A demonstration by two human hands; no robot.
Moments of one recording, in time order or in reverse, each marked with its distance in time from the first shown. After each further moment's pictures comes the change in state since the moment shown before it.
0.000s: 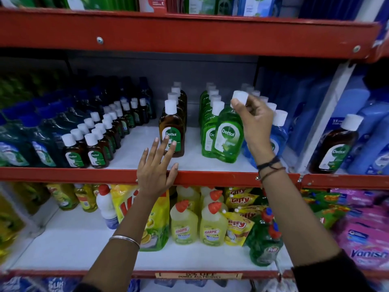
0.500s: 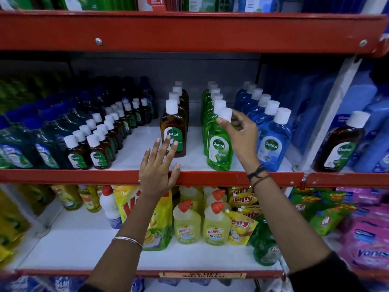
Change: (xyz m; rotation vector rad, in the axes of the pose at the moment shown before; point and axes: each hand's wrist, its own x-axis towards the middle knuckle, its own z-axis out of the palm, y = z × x) left_hand 0.000 0.001 -0.001 -0.001 -0.022 -0.009; right_hand -0.021 0.038 0.013 -0.161 -0.069 0.051
